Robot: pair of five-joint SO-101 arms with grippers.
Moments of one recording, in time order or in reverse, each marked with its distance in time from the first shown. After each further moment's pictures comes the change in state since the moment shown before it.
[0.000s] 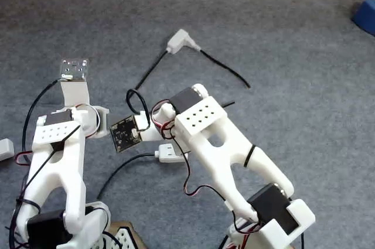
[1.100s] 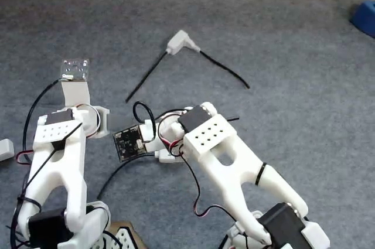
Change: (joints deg) left arm 0.0 0.0 0.0 0.1 0.0; right arm 1.1 -1.3 14.9 -13.1 -0.7
